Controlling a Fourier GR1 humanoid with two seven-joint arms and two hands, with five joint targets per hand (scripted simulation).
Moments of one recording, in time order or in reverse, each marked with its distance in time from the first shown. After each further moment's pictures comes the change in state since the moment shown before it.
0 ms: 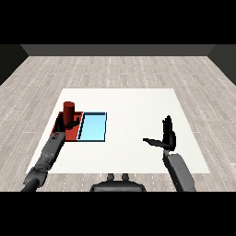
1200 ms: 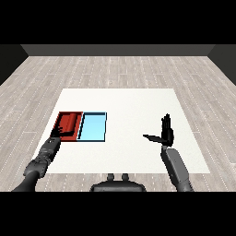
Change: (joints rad) left arm -0.150 0.019 0.062 0.574 -0.045 -0.114 0.170; right arm -0.100 0.056 -0.078 0.205 -0.030 0.072 -0.086
